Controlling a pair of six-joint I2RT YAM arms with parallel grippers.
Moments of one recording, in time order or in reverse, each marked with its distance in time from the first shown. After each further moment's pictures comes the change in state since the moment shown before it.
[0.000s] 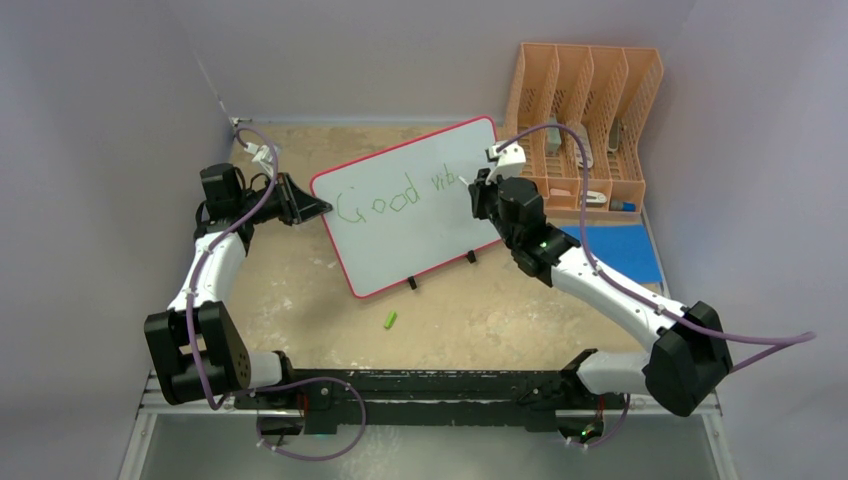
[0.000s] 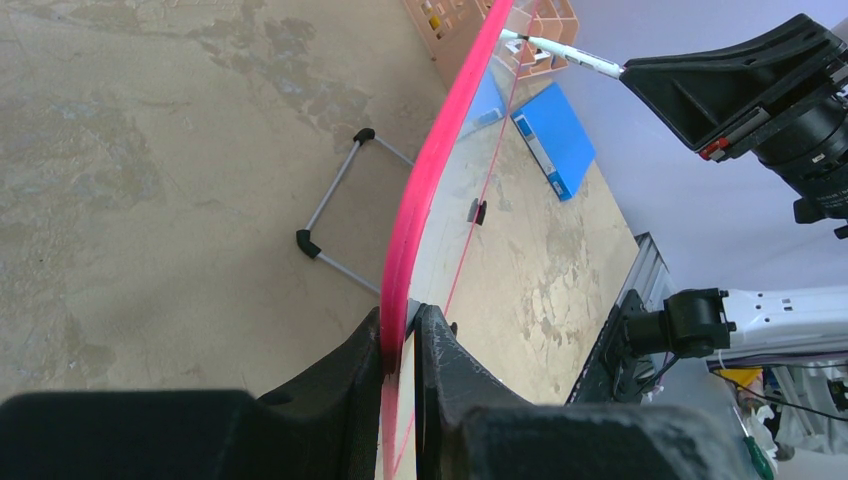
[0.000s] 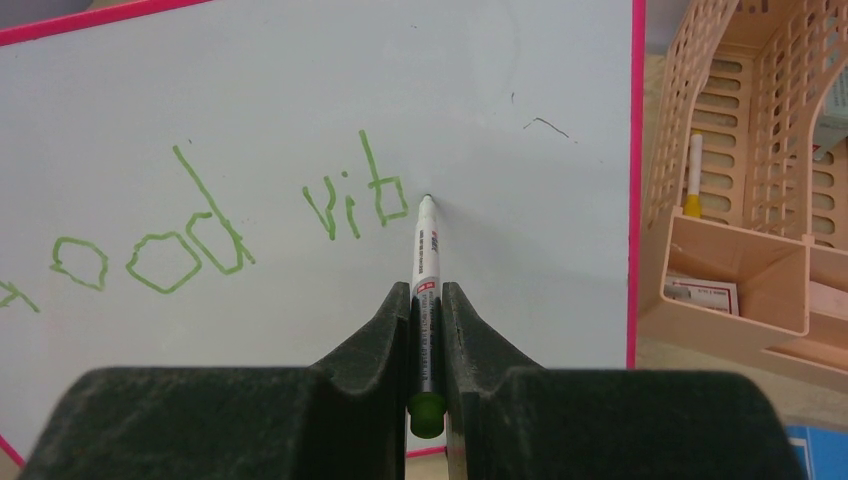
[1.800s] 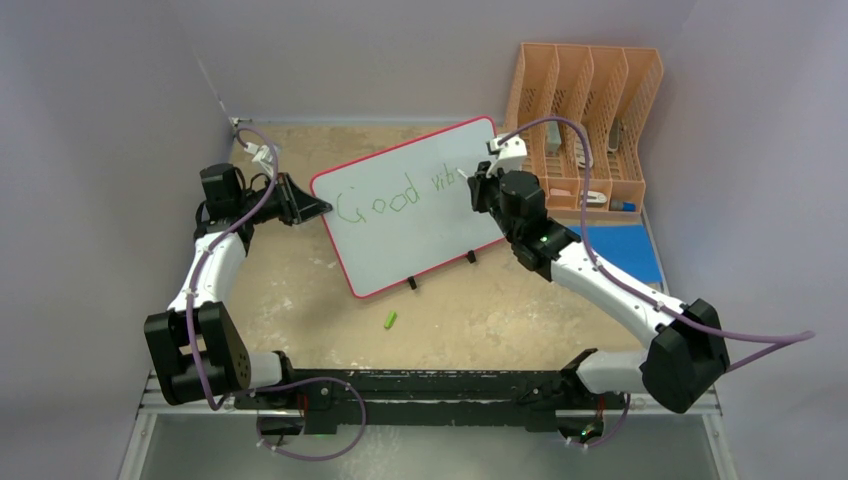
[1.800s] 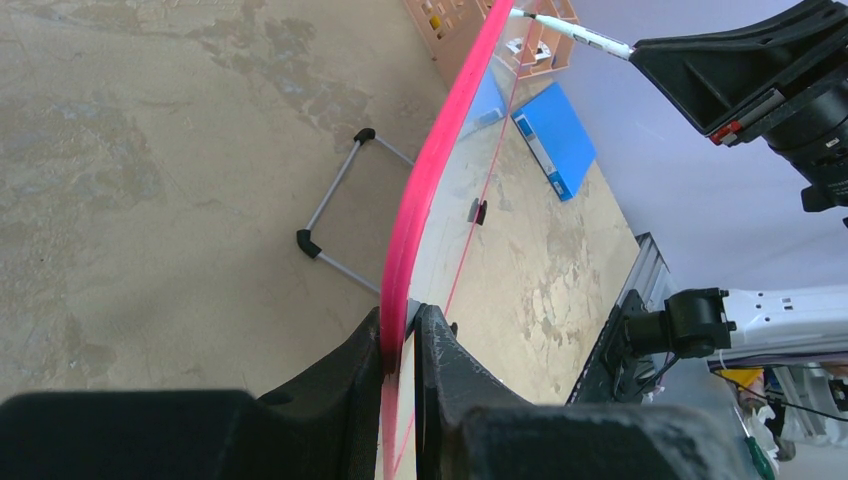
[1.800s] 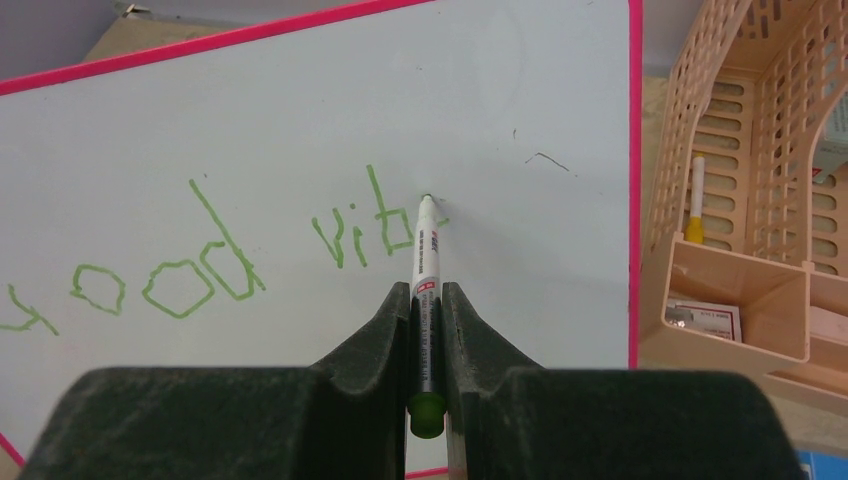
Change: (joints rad) left arm 0.000 -0.002 0.000 -0.002 -0.003 0.000; right arm -0.018 0.019 0.039 0.006 -0.025 -0.003
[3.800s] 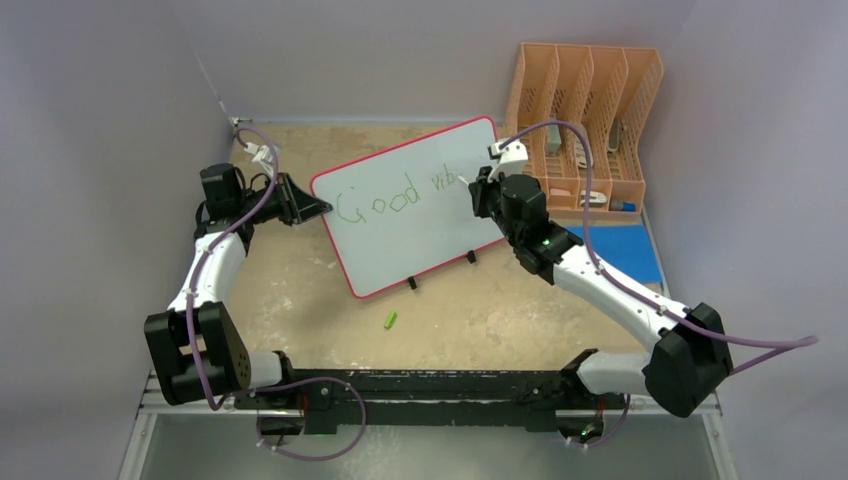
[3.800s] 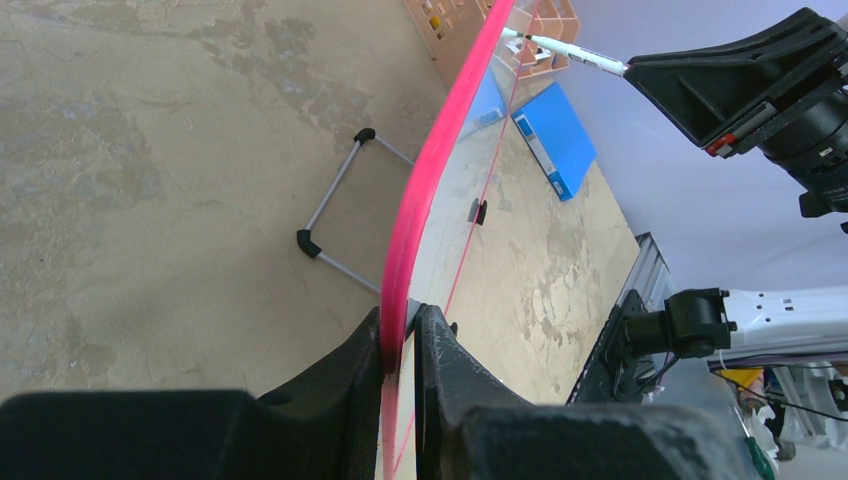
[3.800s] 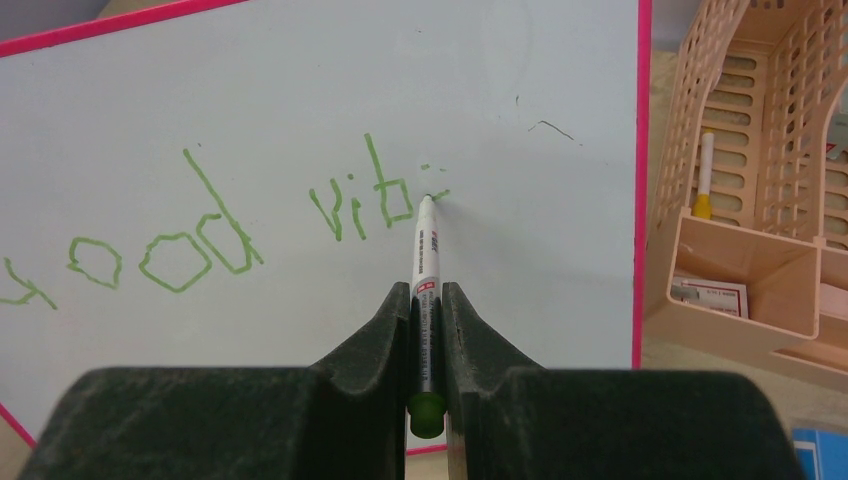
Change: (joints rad) left arm 0.000 0.000 0.000 0.000 0.000 0.000; right arm 0.000 -0.023 -0.023 -0.032 -0.013 0.019
